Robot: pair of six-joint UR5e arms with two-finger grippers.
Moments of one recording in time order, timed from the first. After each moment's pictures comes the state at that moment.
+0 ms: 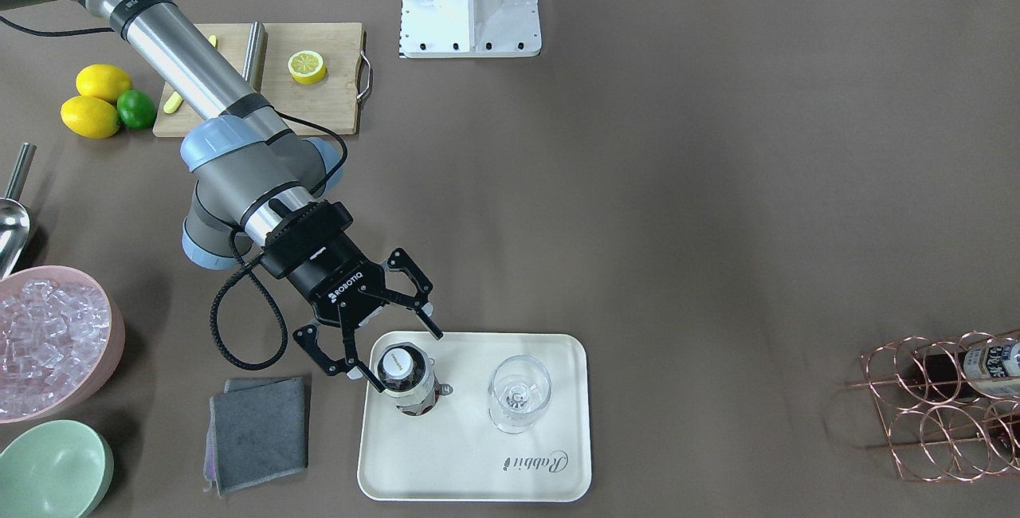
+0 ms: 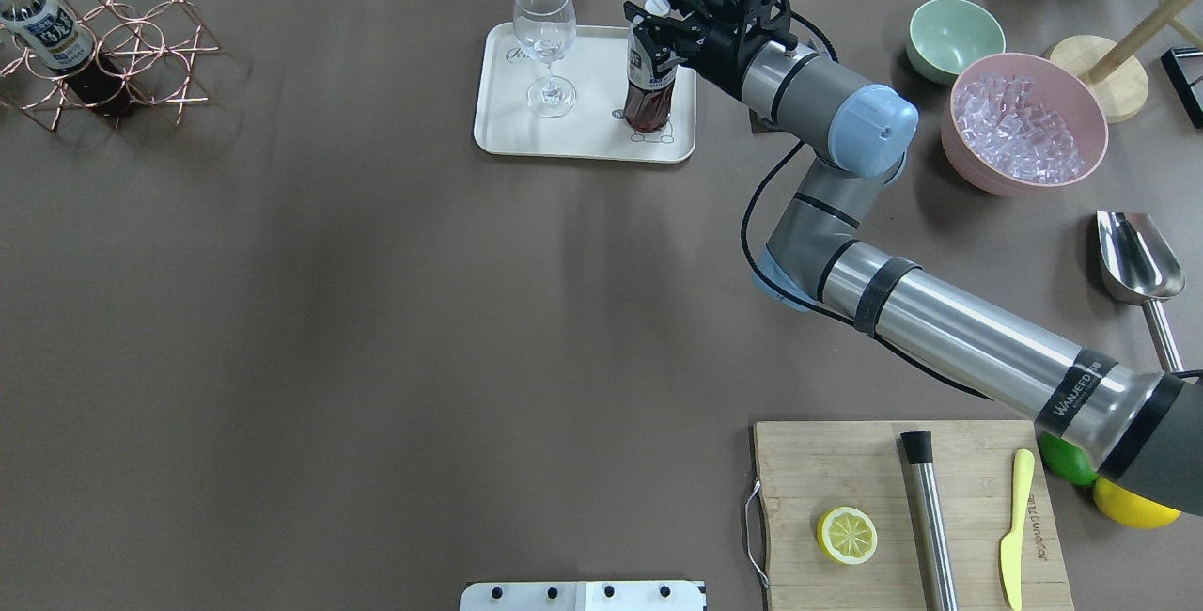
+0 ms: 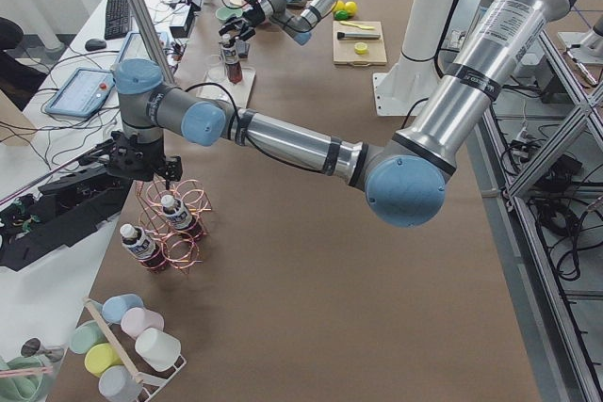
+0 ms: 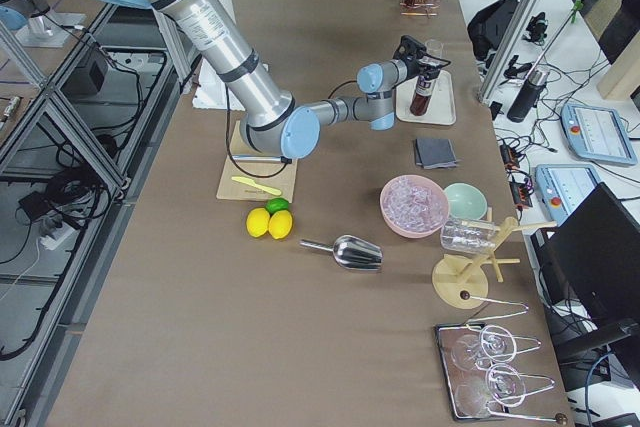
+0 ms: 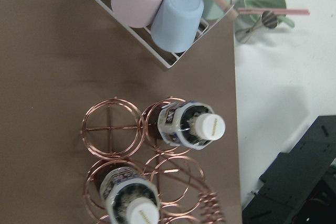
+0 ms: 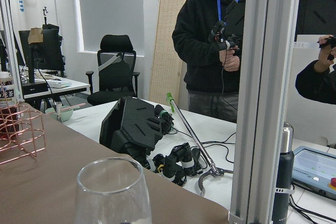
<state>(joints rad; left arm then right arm) -1.51 -2.08 -1.36 -1.69 -2.21 -1.86 0.72 -0.78 0.94 0.12 1.43 0.53</state>
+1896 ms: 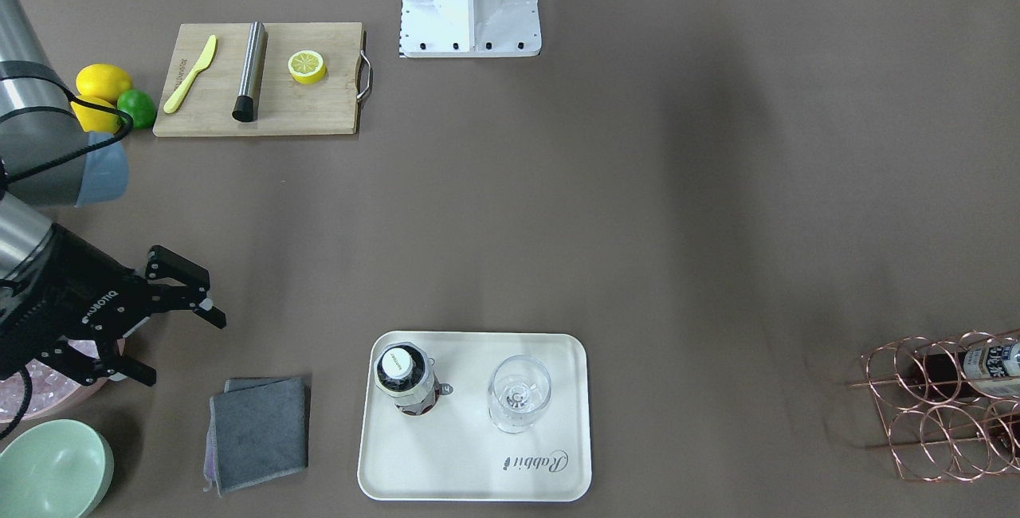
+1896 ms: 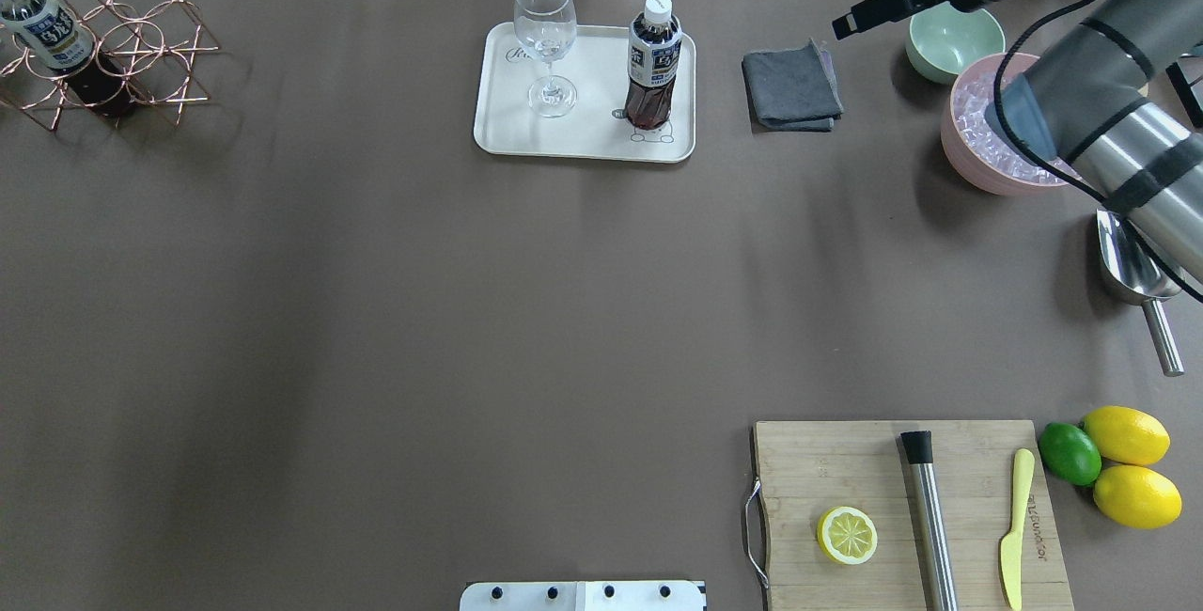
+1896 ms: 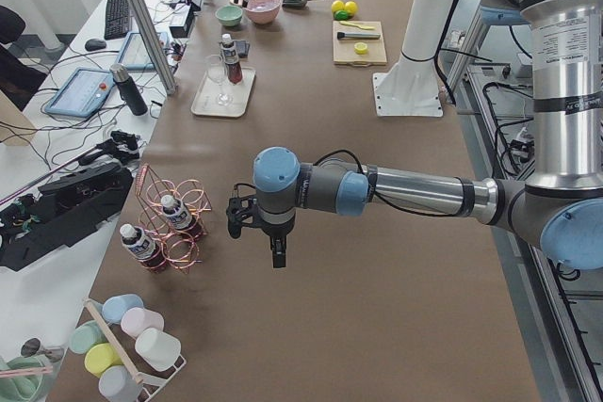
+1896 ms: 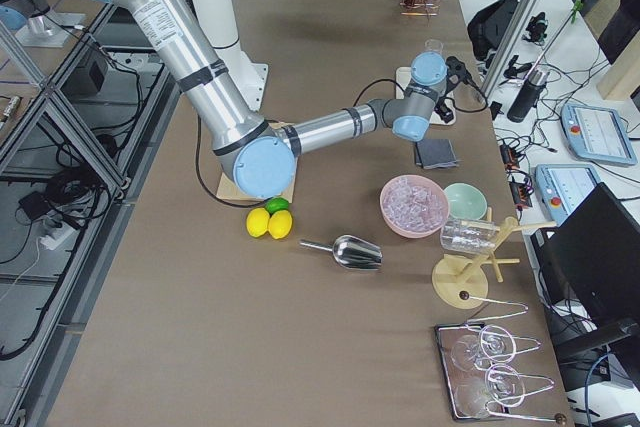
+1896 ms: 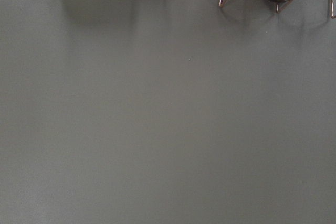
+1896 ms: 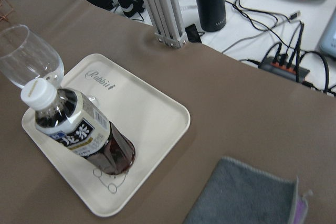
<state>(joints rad) -1.53 -1.44 -1.82 -1.60 -2.35 -0.26 1.12 -1.03 1.32 -0.69 2.34 0.61</state>
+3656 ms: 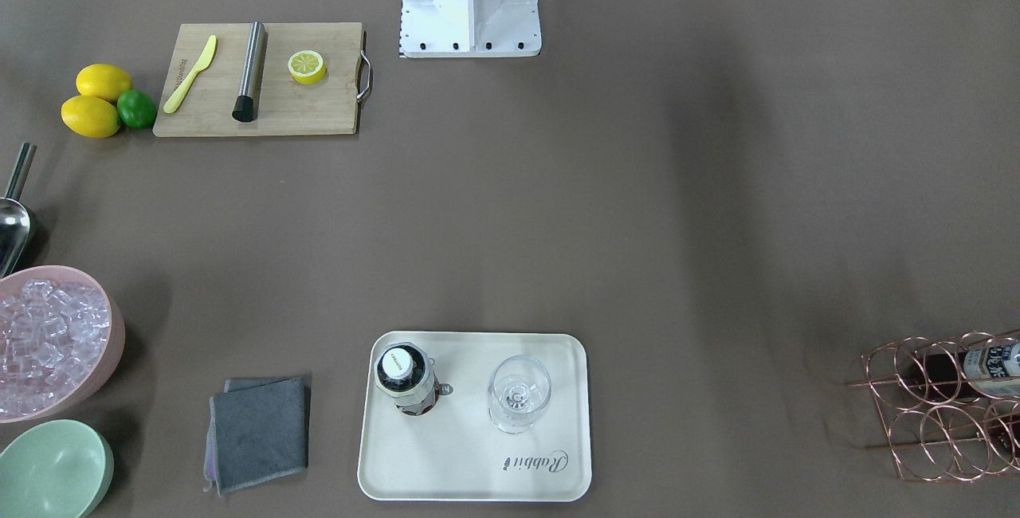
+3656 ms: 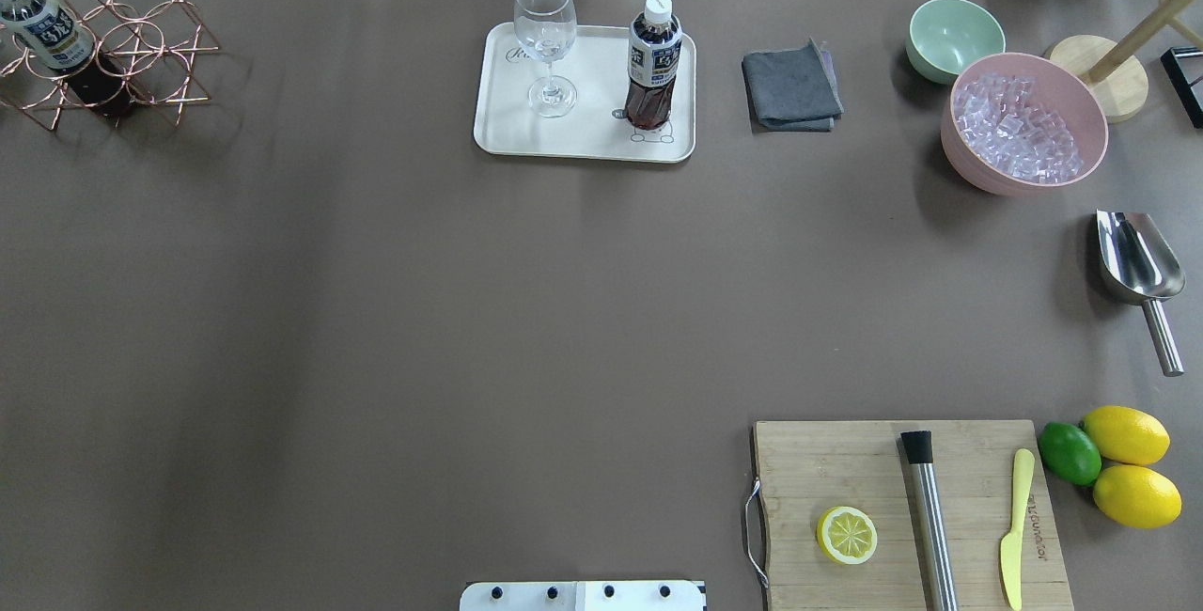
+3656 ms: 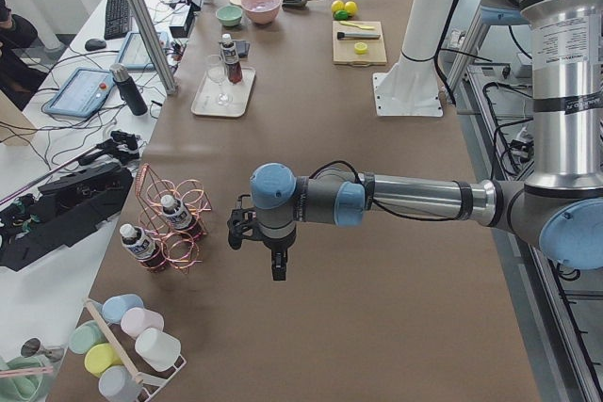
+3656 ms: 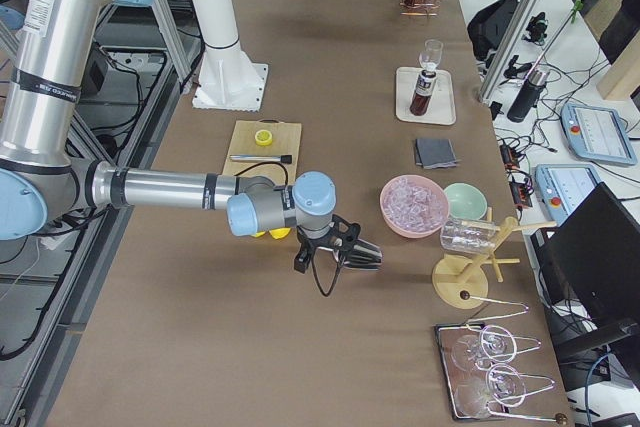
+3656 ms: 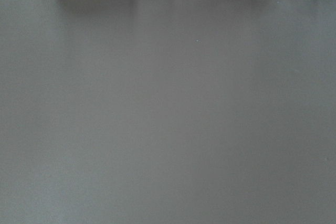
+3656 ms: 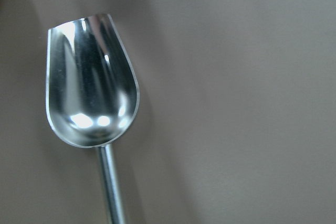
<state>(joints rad) -1.53 -1.44 -1.77 -1.58 -2.35 -0.12 1.38 -1.88 1.80 -1.31 2.41 0.61</state>
